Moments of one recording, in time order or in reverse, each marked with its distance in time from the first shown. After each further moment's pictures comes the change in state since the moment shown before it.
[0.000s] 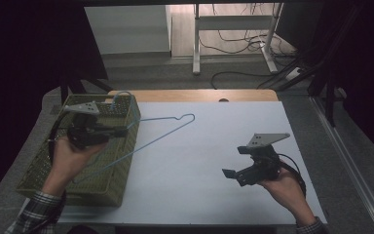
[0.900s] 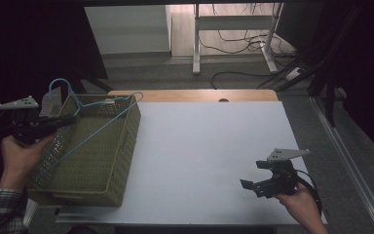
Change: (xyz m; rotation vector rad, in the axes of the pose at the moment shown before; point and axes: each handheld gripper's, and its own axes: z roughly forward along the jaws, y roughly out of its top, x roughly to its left) left arm 0.083 -0.060 -0.084 -0.130 0.241 -0.124; right arm -0.018 -0.061 -0.018 0.017 -0.052 0.143
